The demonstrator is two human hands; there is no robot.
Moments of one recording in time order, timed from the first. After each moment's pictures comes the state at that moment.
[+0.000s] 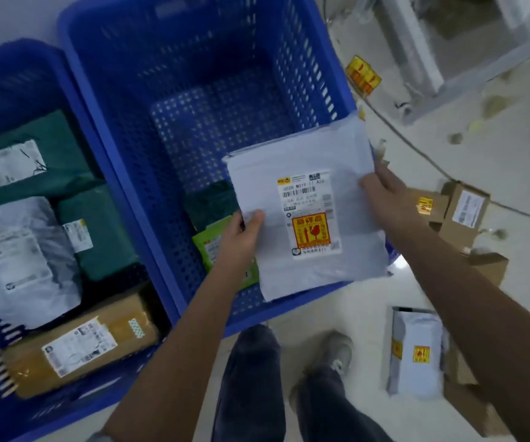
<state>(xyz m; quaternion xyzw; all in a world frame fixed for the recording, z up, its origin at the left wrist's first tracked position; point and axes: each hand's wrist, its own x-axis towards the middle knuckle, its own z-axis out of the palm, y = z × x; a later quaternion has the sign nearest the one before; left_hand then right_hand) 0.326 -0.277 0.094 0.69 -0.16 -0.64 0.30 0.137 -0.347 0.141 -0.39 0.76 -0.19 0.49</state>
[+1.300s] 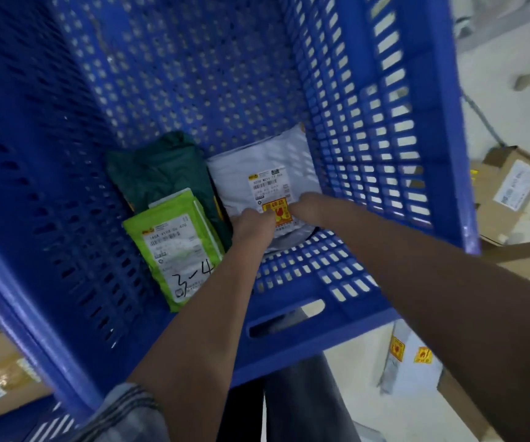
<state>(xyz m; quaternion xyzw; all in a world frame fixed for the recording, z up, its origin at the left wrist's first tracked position) 0.251 -0.293 -0.132 0.79 -0.14 -0.60 -0.02 0.150 -0.348 -0.117 -0.47 0.62 0.35 0.52</state>
